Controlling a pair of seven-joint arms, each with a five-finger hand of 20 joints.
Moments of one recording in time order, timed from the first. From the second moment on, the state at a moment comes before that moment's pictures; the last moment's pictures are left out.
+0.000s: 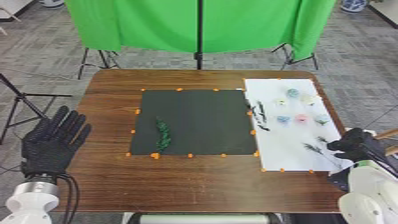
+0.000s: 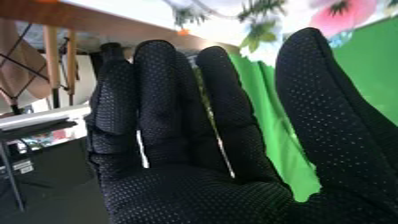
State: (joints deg) left arm 127.4 -68.6 -106.9 -123.6 9.3 9.5 6.8; right arm -116.1 -65.8 101.0 -121.2 -134.6 -9.9 39.4
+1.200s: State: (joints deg) left arm 127.6 -68.7 -106.1 -123.9 11.1 10.5 6.7; right arm -113.4 -67.1 91.5 -120.8 -141.3 -0.3 39.5
